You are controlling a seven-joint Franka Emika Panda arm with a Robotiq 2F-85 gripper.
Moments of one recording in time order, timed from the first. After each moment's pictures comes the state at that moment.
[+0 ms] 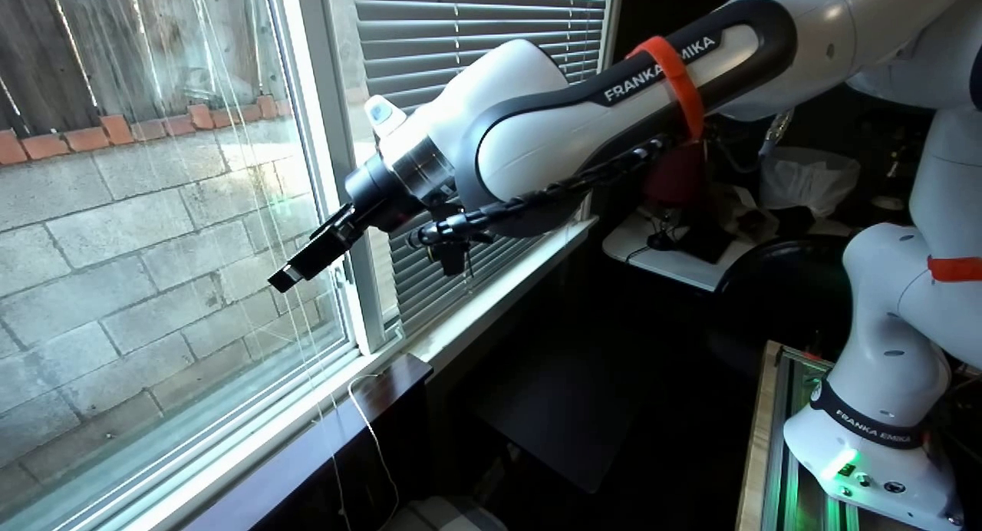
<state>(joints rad) 0.63 0.26 0.07 -1.83 0.54 3.03 -0.45</state>
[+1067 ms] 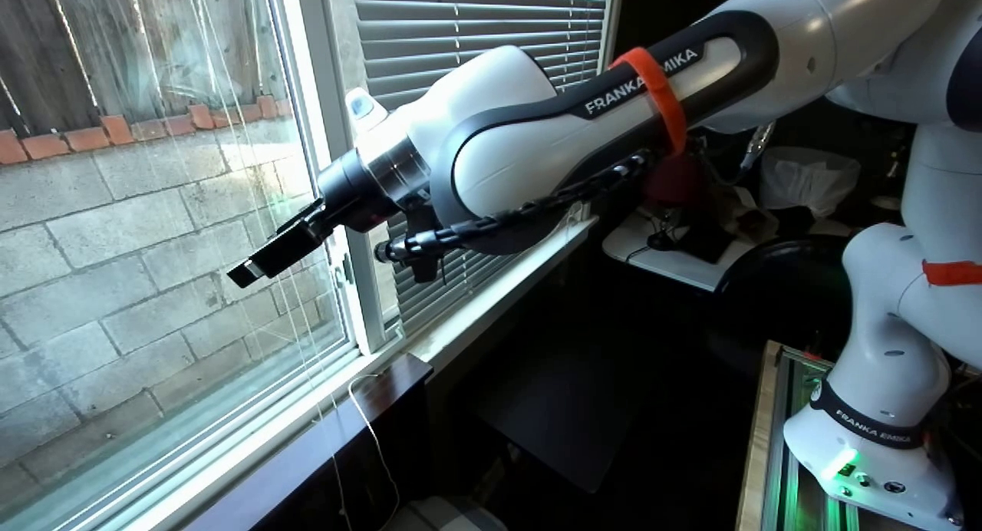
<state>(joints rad) 0.63 0.33 0.10 -1.75 0.53 3.11 -0.46</state>
